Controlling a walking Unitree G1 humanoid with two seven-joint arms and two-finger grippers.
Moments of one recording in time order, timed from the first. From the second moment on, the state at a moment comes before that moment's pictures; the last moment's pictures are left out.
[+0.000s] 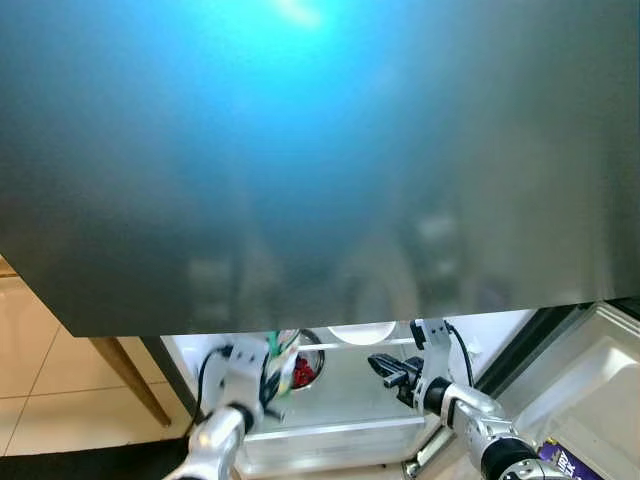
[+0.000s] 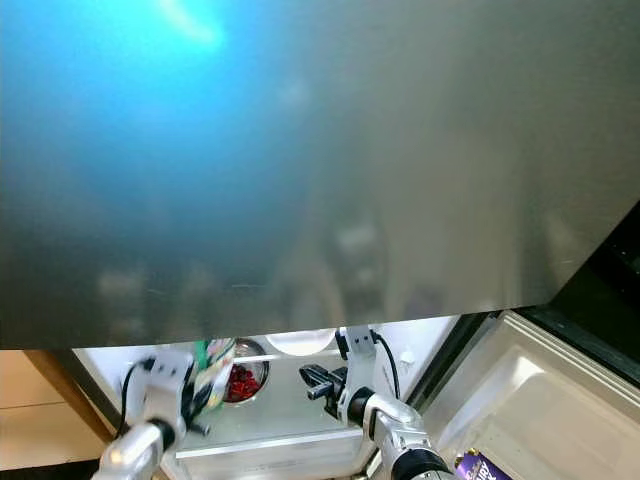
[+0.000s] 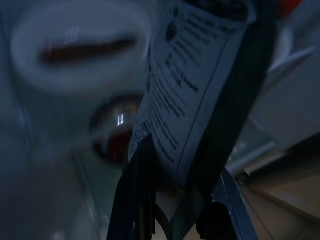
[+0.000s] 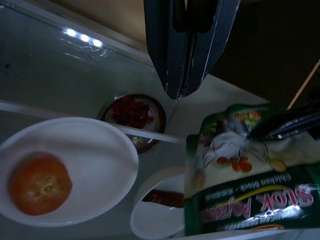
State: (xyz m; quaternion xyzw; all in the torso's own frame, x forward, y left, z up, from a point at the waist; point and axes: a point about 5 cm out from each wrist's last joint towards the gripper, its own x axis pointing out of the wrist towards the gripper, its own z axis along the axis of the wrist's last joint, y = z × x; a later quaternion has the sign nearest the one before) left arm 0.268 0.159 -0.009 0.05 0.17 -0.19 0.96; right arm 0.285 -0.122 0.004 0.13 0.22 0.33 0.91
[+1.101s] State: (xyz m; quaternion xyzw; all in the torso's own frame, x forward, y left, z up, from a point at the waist) left arm 0.275 0.121 0.015 0.13 0.07 -0.35 0.92; right arm 0.285 -0.122 0.006 0.14 0.21 0.34 0.91
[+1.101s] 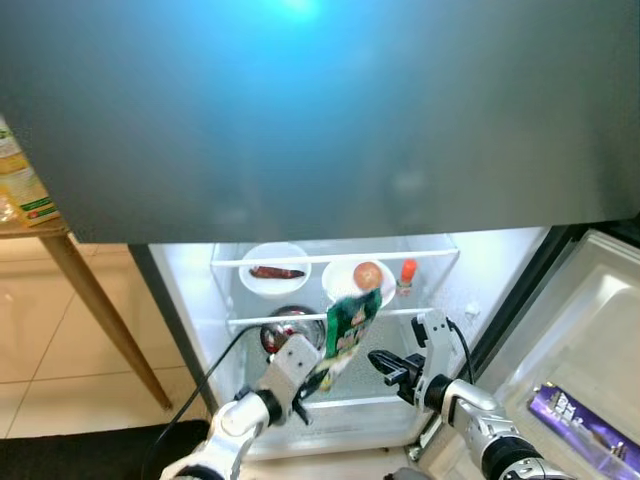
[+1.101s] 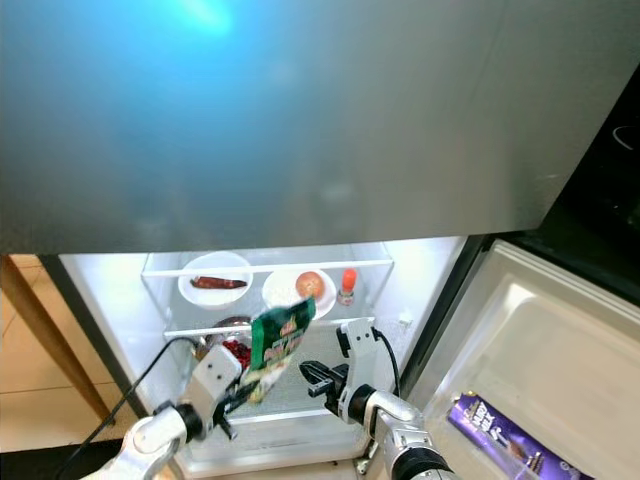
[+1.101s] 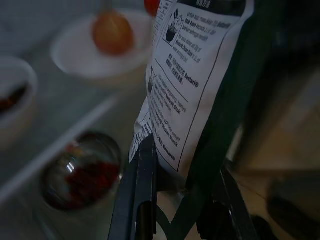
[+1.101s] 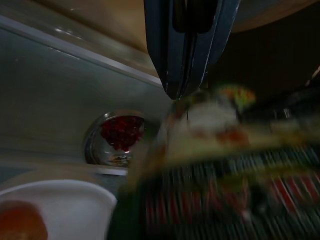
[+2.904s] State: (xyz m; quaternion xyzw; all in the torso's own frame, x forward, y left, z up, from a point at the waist) left arm 0.350 0.147 0.186 0.01 -0.23 -0.12 0.97; right arm 0.299 -0.110 0.035 0.19 0.14 0.40 0.88
